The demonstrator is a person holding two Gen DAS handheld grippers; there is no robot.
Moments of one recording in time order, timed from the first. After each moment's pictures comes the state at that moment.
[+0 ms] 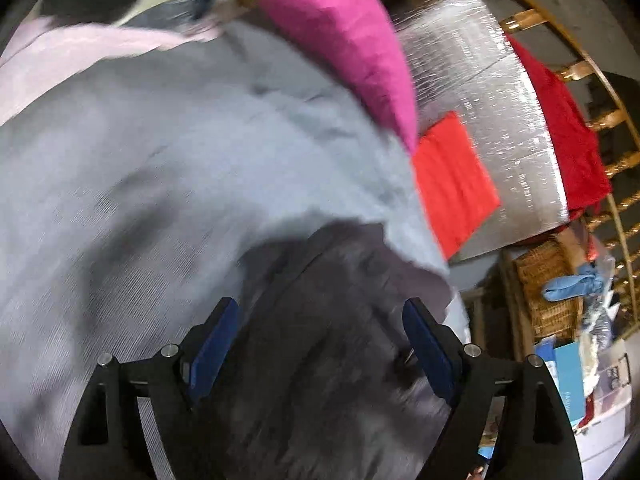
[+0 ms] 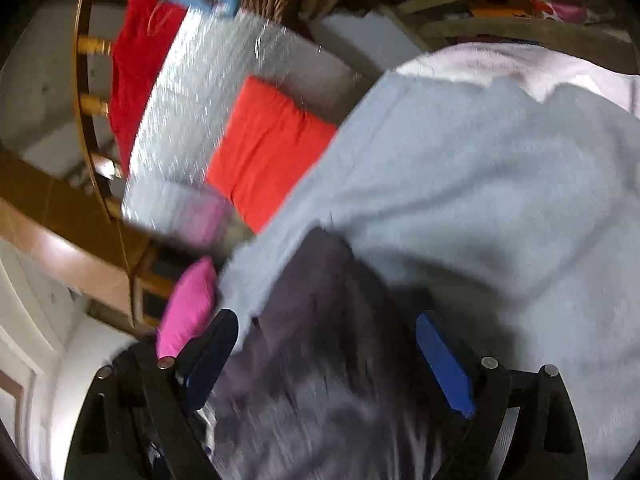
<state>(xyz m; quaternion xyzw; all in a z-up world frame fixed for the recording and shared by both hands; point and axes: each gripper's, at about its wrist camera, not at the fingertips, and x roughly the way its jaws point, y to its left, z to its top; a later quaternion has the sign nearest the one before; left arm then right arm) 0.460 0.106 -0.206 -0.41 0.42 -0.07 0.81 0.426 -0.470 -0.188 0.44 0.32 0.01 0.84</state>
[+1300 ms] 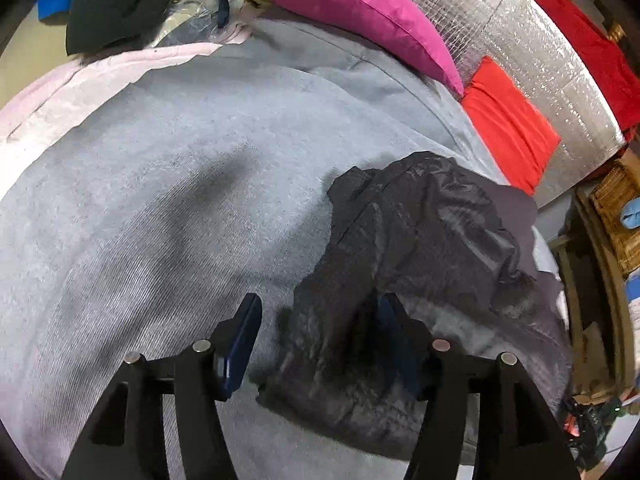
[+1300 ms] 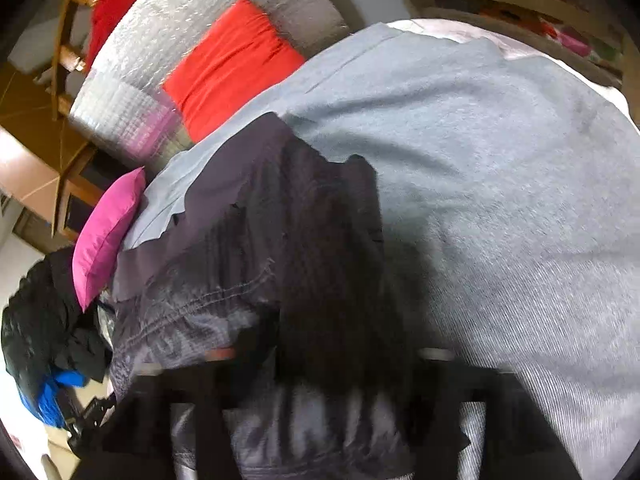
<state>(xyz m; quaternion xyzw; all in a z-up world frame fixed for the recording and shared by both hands) 0.420 0.090 -0.220 -0.26 0.46 0.01 0.85 0.385 -0.445 -0.206 0.34 0.41 -0.05 0.85</state>
